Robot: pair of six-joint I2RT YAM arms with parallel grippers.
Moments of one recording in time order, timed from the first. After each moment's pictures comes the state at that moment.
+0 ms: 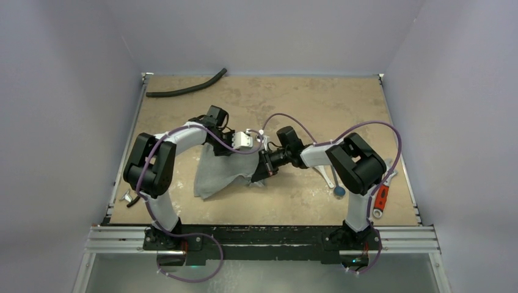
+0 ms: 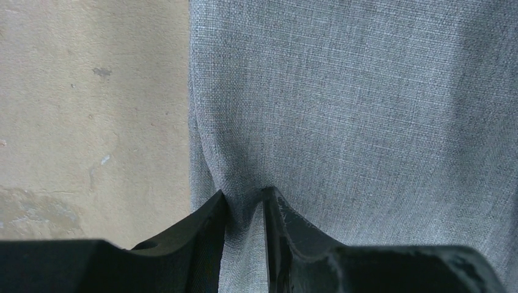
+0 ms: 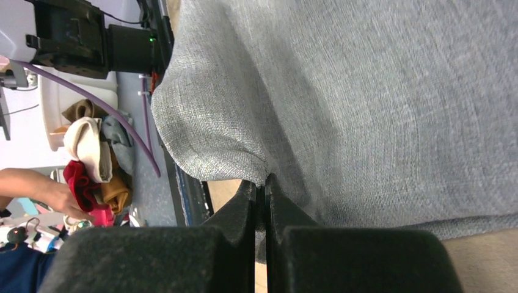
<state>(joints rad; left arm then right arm) -0.37 1.81 1.12 -0.52 0.40 1.12 0.62 1.91 0.88 0.23 -0.99 0.41</state>
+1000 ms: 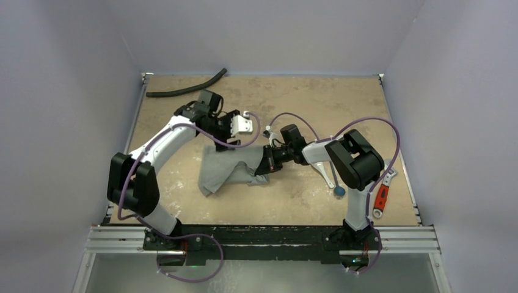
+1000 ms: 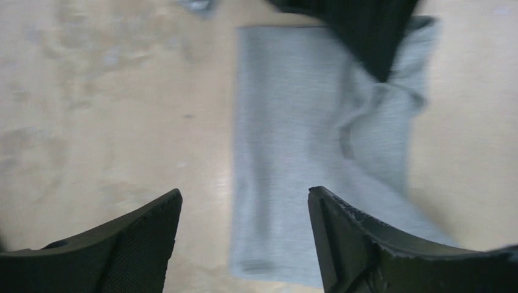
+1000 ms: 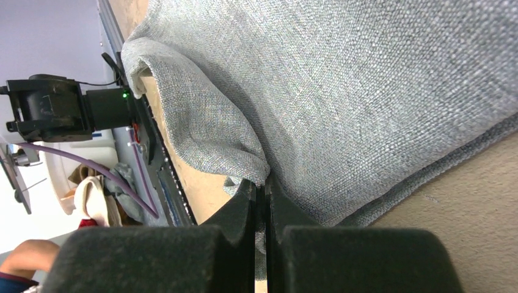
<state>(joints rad) -0.36 1.63 1.32 -0.72 0.53 1.05 0.56 1.96 0.91 0.20 -0.85 0.52</state>
